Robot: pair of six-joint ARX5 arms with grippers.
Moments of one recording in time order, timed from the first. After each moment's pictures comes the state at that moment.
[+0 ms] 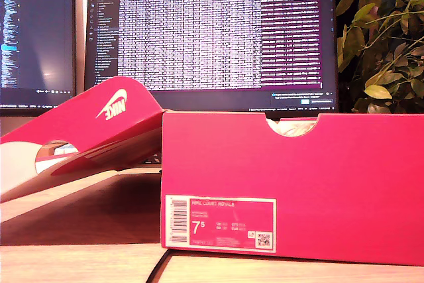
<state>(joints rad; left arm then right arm) -0.01 0.00 0.06 -0.27 0.19 -0.38 -0.01 0.01 0.03 -0.07 -0.07 0.17</state>
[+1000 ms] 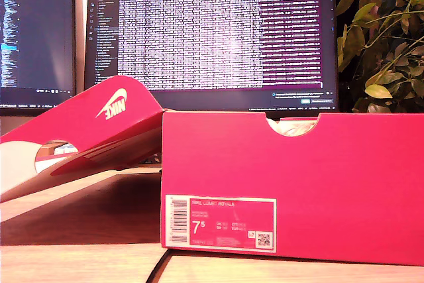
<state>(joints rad) 0.16 0.86 0.46 -0.37 0.57 -0.32 -0.01 0.69 0.29 -0.27 -0.34 0.30</state>
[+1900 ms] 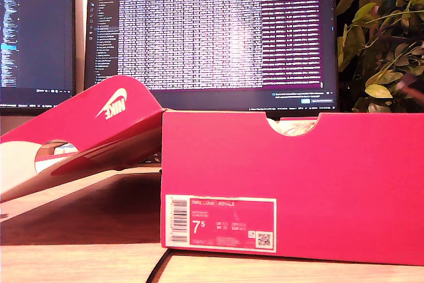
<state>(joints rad) 0.25 1.59 0.67 -0.42 0.88 -0.08 0.04 1.25 0.50 -0.10 -0.41 0.11</state>
